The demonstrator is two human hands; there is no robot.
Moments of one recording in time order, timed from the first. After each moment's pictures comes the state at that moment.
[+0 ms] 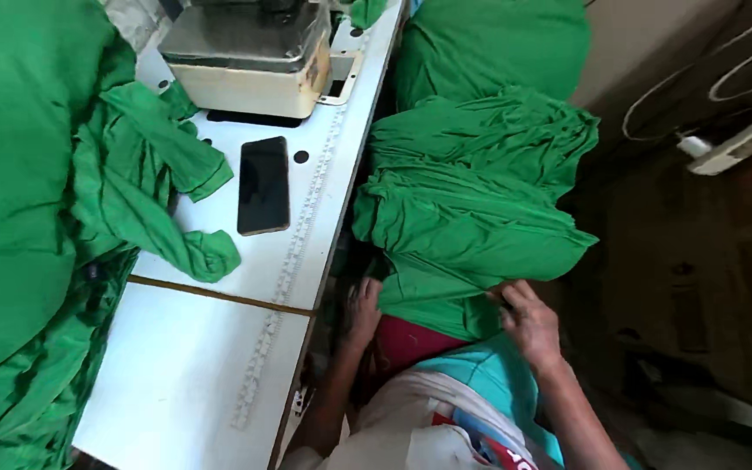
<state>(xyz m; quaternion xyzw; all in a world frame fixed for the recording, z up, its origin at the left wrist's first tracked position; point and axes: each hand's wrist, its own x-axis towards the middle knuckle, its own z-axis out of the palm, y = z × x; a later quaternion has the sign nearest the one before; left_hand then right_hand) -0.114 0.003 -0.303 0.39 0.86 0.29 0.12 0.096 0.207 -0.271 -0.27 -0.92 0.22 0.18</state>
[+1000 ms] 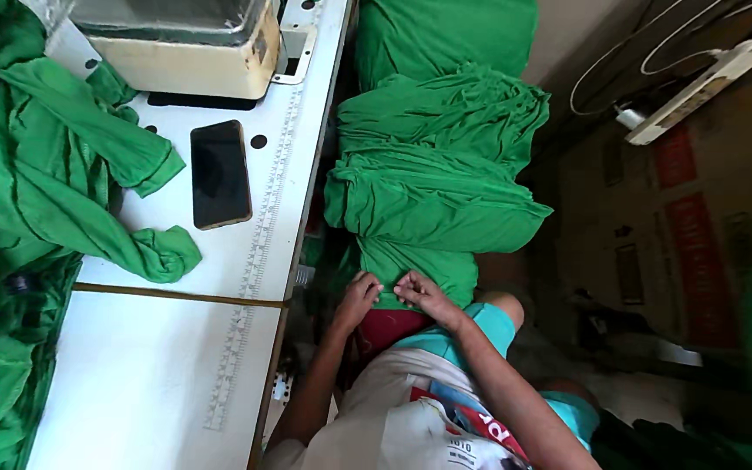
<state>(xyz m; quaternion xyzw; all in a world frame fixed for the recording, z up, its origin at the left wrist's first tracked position) -0.111 0.015 -0.314 0.38 0.74 0.40 0.39 0.035 0.165 -0.314 -0.28 -0.69 0.67 -0.02</state>
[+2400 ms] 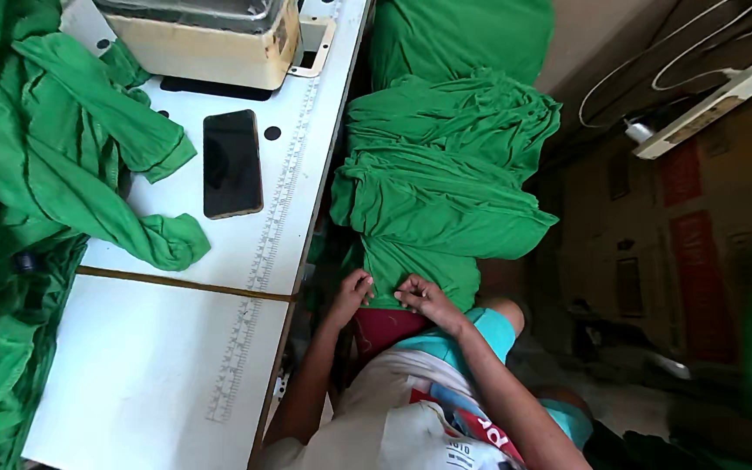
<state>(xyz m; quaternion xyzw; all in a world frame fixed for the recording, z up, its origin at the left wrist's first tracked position) -0.121 0.004 -0.319 0.24 0.67 0.54 0.45 0.033 0.160 -0.302 -0.29 -0.70 0.65 -0.04</state>
